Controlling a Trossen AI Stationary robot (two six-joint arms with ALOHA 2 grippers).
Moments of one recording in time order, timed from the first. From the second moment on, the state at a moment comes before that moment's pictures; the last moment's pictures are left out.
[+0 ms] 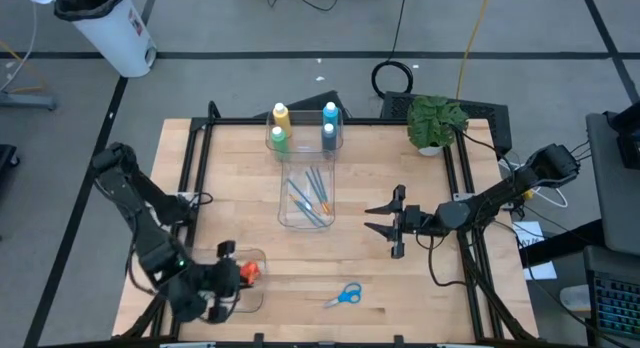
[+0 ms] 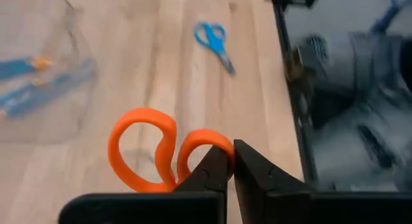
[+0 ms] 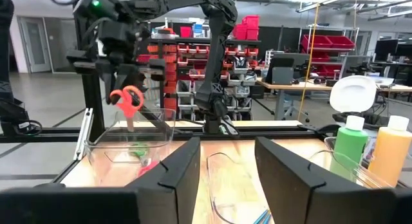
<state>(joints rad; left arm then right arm) -0.94 1.35 1.10 -0.68 -0.54 -0.80 0.41 1.20 0.35 1.00 0.50 -0.06</state>
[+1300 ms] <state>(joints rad) -0.90 1.44 1.10 -0.69 -0.41 -1.13 0.48 1.23 0.39 0.83 0.36 0.08</state>
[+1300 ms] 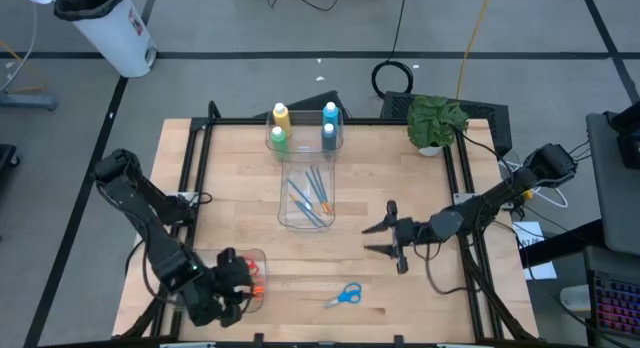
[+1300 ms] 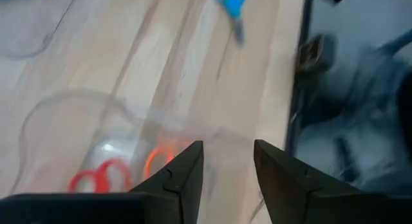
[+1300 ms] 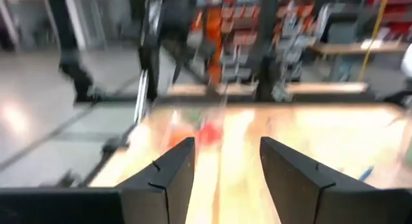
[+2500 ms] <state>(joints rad) -0.34 1.42 1.10 0.07 -0.40 -0.29 0.51 1.78 0.74 0.08 0.27 0.19</state>
